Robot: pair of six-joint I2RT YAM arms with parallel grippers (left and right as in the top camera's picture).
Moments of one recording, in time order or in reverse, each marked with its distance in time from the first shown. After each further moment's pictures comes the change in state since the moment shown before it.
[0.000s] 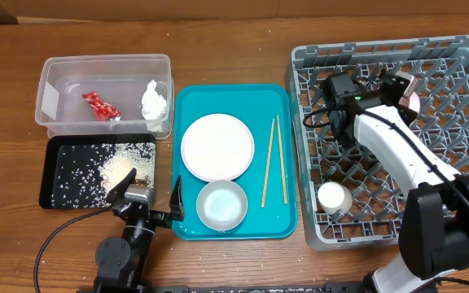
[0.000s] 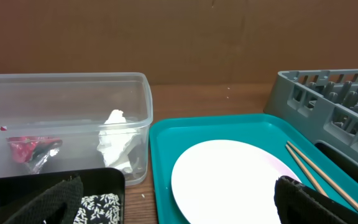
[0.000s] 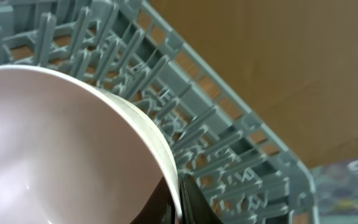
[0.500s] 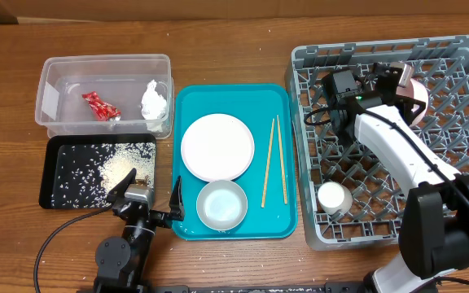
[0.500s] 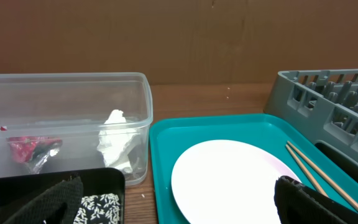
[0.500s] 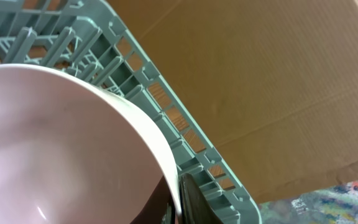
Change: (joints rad) left arm 0.000 0.000 0.000 0.000 0.000 0.000; right arm -0.005 0.005 -0.001 0.063 0.120 -0.244
